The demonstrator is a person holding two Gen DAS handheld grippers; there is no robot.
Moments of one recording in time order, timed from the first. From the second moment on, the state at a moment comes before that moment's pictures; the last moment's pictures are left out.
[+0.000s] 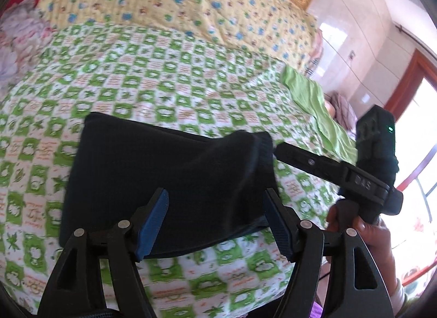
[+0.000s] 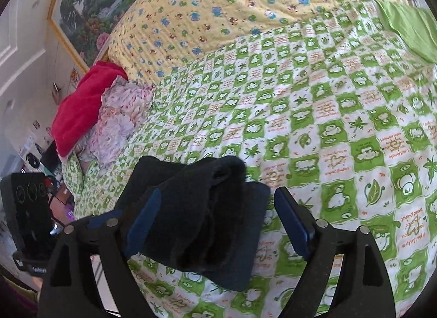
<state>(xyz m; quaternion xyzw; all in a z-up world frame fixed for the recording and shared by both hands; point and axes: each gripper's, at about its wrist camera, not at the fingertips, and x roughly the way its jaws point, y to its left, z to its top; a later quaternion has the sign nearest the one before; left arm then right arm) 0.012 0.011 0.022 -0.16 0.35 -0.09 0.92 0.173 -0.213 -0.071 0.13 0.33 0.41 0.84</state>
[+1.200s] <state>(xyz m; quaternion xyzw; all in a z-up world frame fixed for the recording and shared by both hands) 0.012 0.128 -0.007 -0.25 0.36 0.01 0.90 0.161 -0.192 -0.095 0.16 0.38 0.36 0.83</state>
